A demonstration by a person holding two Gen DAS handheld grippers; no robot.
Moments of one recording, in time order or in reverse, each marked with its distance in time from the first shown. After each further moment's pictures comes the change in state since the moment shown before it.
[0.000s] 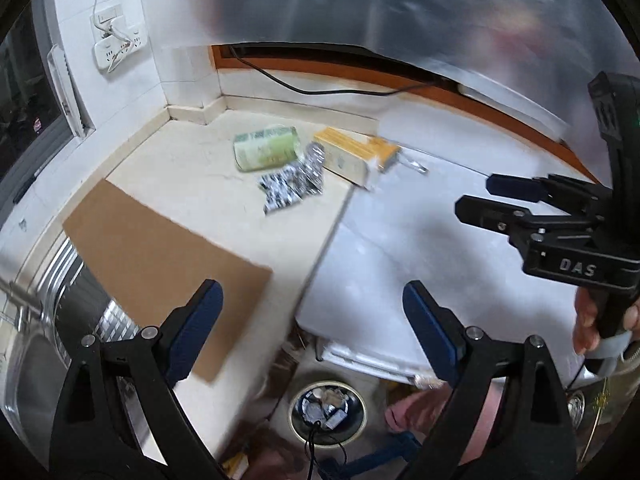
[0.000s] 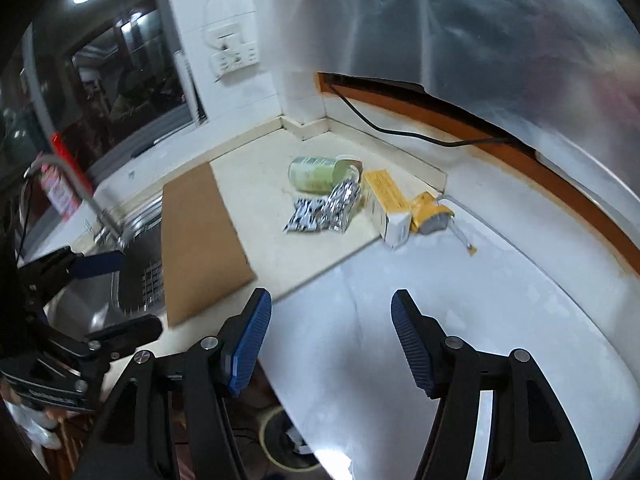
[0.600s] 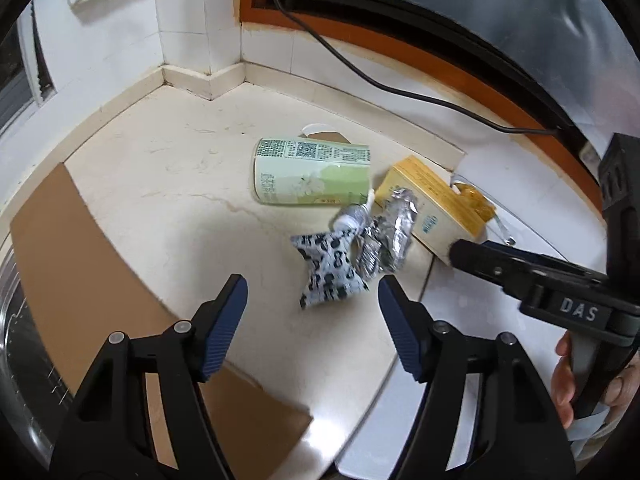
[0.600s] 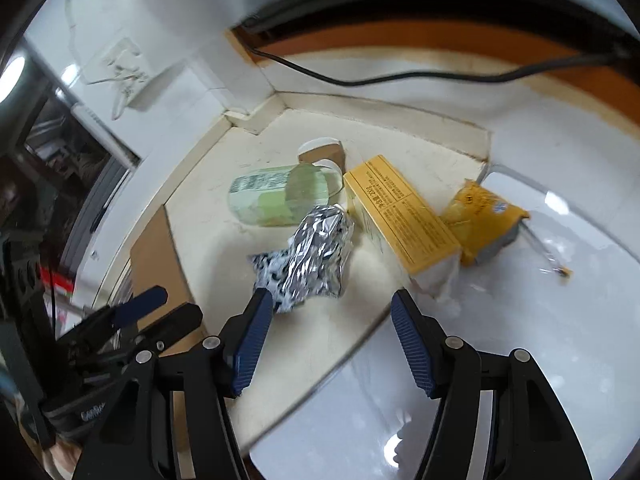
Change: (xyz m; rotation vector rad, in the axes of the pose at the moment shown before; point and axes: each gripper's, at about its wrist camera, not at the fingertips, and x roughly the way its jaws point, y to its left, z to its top) left arm 0.191 0.081 0.079 -0.169 0.074 -0.047; right arm 0.230 -0.055 0.082 0.321 0.147 0.079
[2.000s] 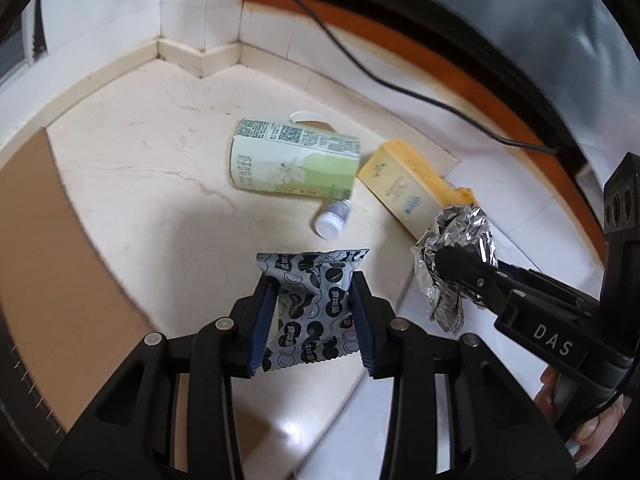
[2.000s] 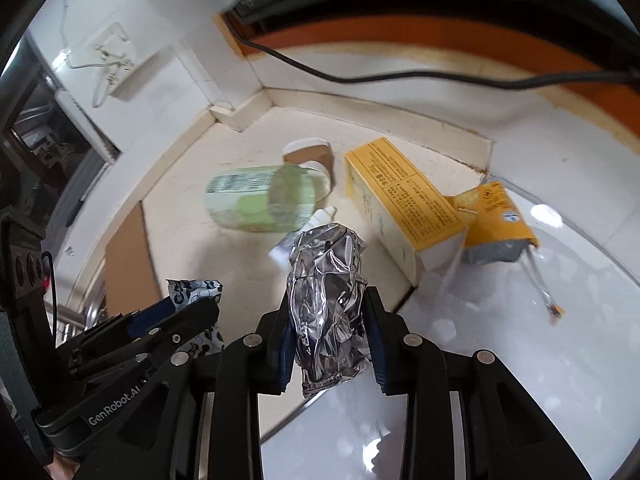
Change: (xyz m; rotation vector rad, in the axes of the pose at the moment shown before) left arm 0.006 -0.010 -0.011 -0.102 0.010 -0.064; right arm 0.020 0.007 0.005 -0.056 -0.024 -0.073
